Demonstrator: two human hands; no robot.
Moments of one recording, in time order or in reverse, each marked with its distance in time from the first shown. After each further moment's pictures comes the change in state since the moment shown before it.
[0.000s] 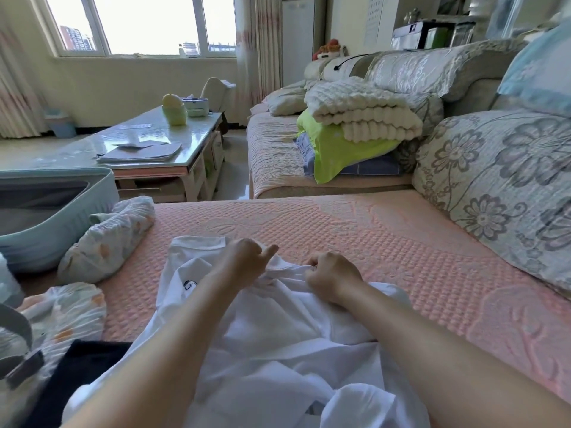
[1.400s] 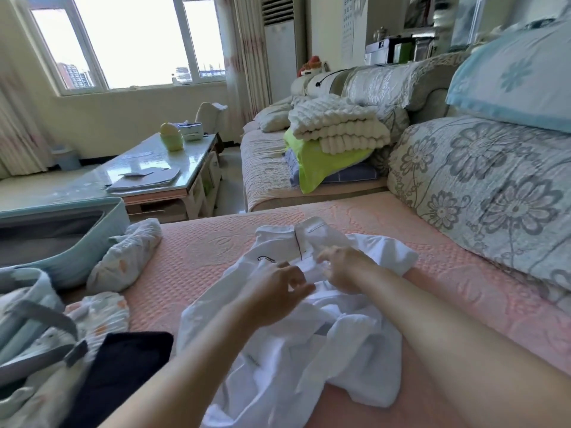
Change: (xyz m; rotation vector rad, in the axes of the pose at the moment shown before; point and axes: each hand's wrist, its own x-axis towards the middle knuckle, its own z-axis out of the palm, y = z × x) left_hand -0.116 0.089 -0.026 0.009 -0.094 0.352; right_hand -0.062 0.036 -0.072 -0.175 -0.091 -0.077
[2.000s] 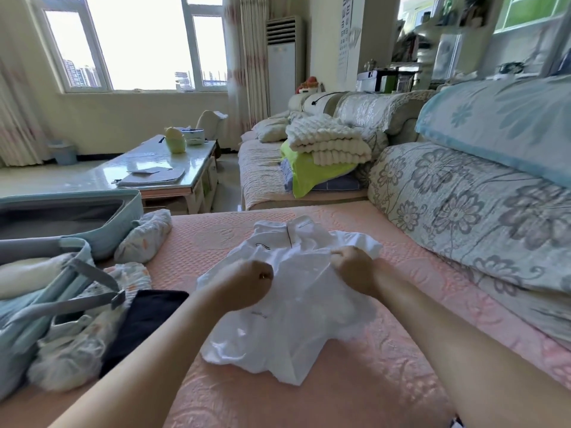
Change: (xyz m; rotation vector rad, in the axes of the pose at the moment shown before) left_hand -0.103 0.016 -0.047 0.084 -0.067 -0.120; right_hand -0.166 -0.035 -0.045 0.425 0.115 -0.031
